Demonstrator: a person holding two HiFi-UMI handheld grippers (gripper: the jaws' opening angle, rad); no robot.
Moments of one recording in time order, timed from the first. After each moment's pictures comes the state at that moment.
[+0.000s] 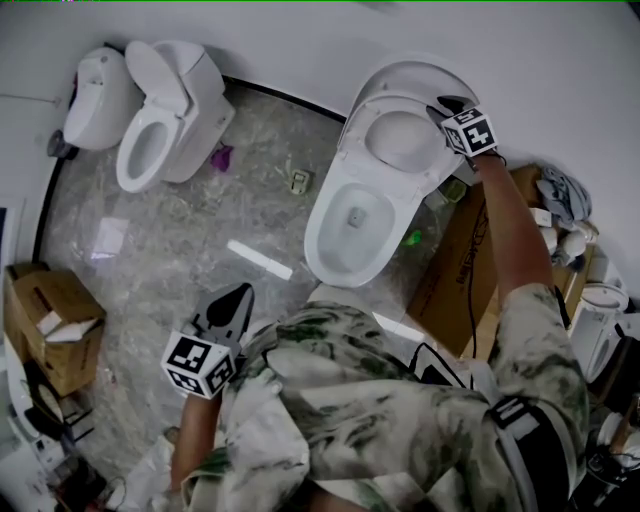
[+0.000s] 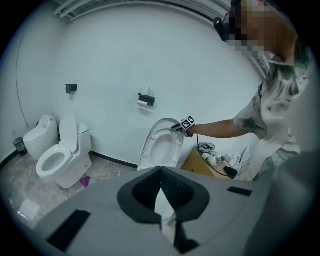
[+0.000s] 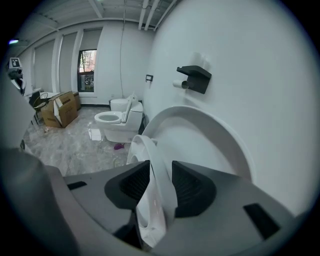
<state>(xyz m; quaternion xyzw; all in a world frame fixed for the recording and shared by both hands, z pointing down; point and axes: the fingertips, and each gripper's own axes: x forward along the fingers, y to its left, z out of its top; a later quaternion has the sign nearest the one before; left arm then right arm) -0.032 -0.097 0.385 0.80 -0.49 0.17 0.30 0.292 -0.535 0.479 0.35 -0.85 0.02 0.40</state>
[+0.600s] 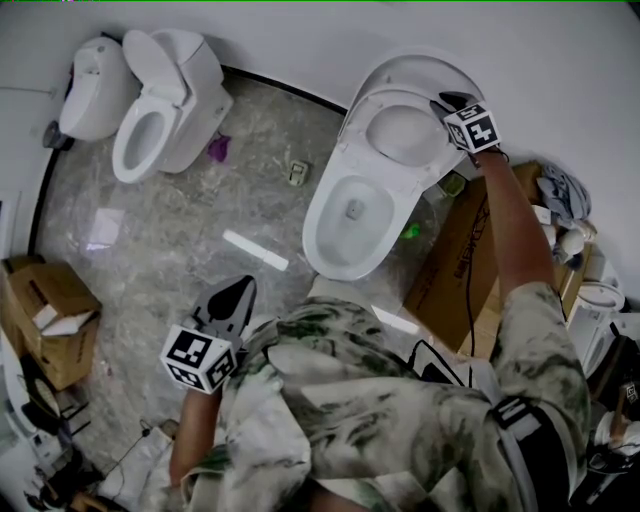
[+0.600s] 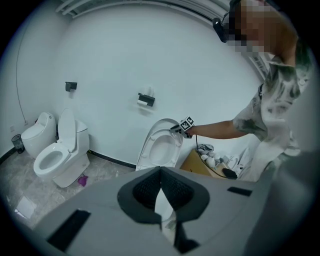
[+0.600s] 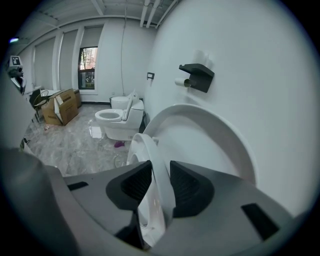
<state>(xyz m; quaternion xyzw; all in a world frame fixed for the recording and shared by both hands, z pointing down) -0.029 -0.102 0.388 0.80 -0.49 0.16 0.30 0.291 -0.536 0.484 0.35 -0.84 0.02 0.41</state>
